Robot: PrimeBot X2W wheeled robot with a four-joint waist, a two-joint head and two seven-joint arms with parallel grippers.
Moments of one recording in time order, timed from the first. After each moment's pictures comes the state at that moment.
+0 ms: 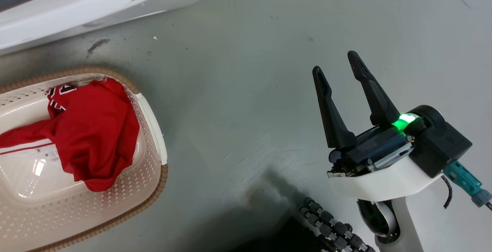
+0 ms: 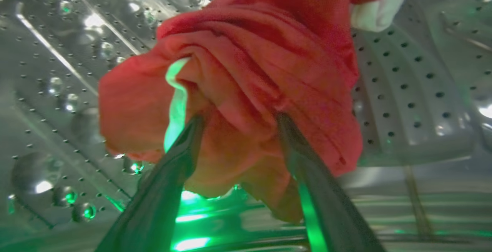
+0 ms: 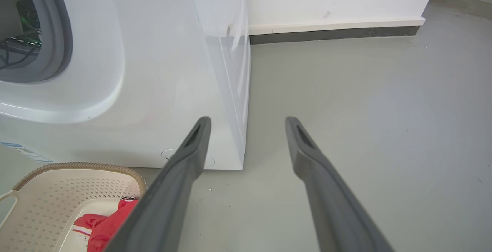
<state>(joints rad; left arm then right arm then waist) -1.71 0.61 -0.29 1.16 0.02 -0.02 0.47 -0.31 -0.05 0.30 -0.10 0.26 0.13 -0.26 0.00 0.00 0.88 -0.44</state>
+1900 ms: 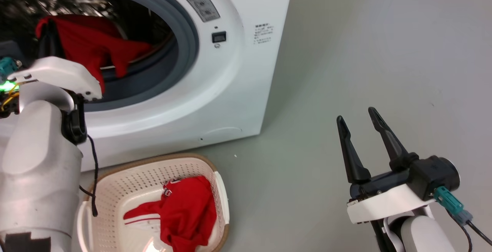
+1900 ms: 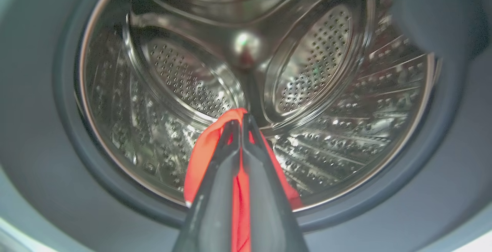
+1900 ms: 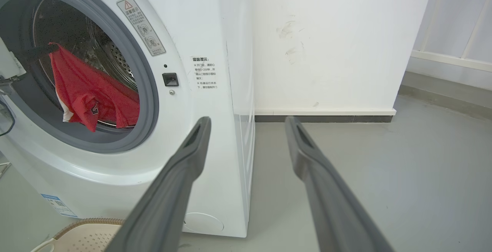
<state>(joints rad) -0.84 0.34 -0.06 0.83 -0.36 0.06 -0.26 -0.15 -0.05 0.18 0.04 0.13 0.13 -0.25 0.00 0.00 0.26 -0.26</state>
